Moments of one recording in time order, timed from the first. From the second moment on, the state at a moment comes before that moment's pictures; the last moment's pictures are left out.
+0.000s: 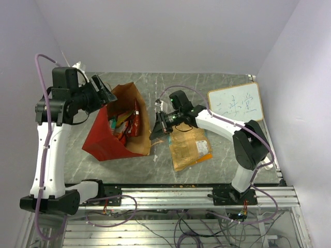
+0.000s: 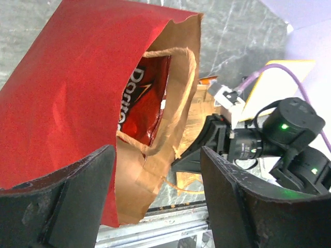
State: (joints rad) left arm -0.06 1.19 1.63 -1.10 0.24 -0.55; right arm 0.69 1.79 1.28 -0.27 -0.89 0.59
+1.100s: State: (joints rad) left arm 0.05 1.60 2.05 -1.10 0.37 -0.39; right arm 0.82 1.77 1.29 -0.17 -0.89 0.66
